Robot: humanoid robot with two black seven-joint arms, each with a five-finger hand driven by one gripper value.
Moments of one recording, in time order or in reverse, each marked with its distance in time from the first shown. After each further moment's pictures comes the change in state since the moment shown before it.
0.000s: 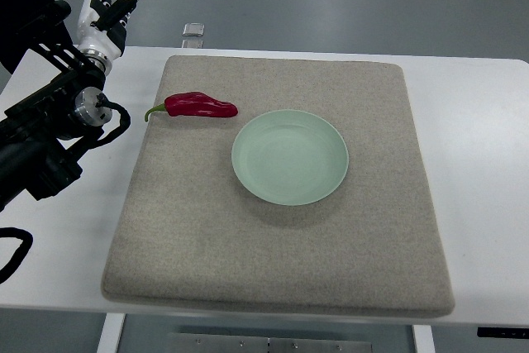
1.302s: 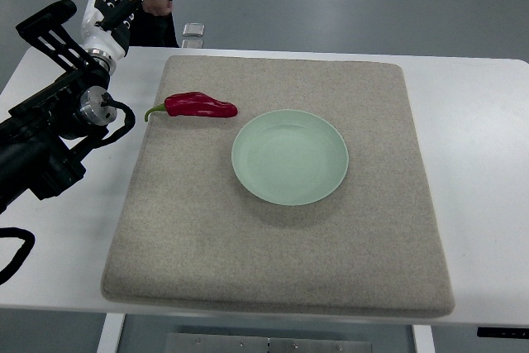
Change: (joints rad) left arm 0.000 -0.003 0.001 -0.028 0.004 0.041 0.005; right arm 0.000 0.000 0.000 0.000 0.000 0.000 0.000
